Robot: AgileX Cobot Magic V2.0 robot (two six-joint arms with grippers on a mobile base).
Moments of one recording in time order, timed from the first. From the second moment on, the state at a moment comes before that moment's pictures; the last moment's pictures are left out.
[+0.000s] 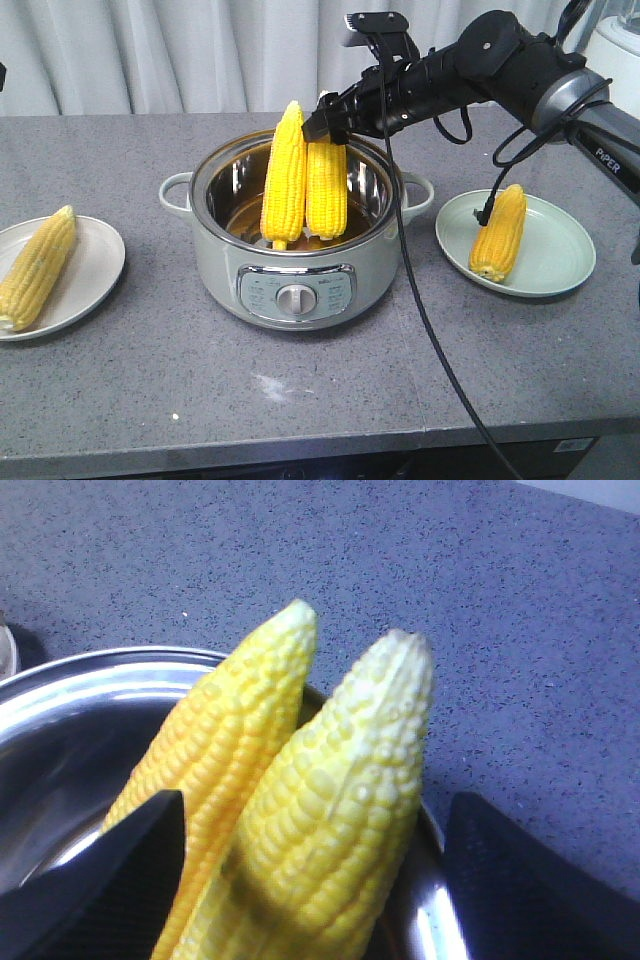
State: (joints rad) left arm 0.00 1.41 -1.69 -0.08 1.10 0.25; right arm 0.27 2.15 -2.07 0.64 0.83 -0.57
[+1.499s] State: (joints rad) left arm 0.00 1.41 -1.69 -0.08 1.10 0.25; right arm 0.18 1.76 -2.07 0.56 1.04 -0.51
